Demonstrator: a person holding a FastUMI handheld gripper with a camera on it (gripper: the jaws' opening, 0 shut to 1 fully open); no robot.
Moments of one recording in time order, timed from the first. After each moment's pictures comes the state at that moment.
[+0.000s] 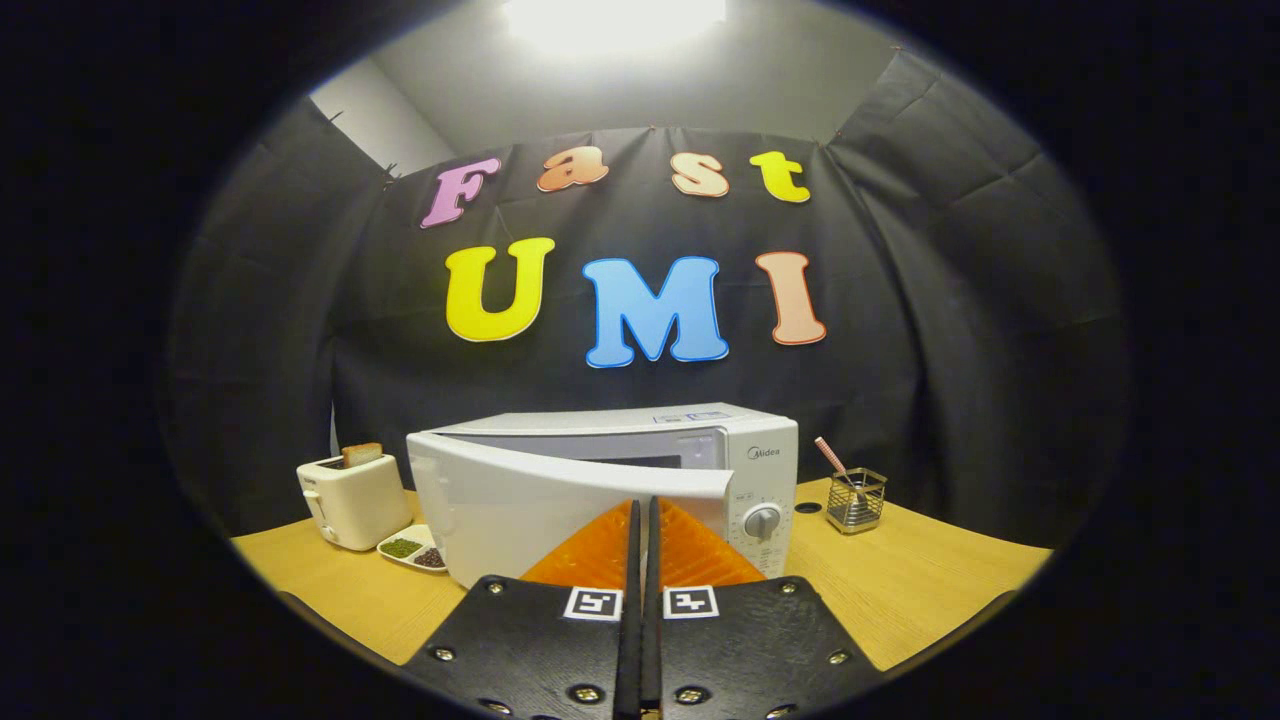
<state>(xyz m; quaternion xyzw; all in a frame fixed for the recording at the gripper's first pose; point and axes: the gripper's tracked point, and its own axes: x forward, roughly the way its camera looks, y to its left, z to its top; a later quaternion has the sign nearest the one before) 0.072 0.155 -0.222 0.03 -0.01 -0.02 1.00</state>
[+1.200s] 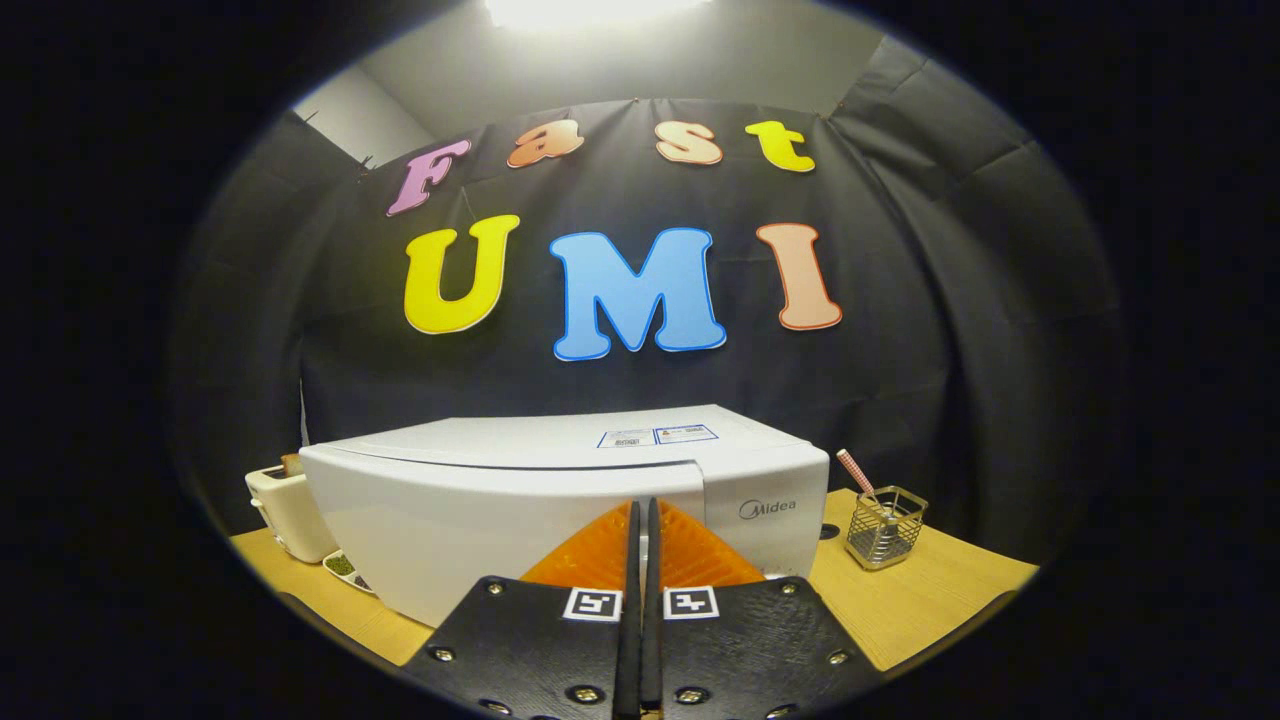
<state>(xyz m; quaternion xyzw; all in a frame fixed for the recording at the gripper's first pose) 0.193 0.110 -0.224 0.04 0.01 -0.01 1.00</state>
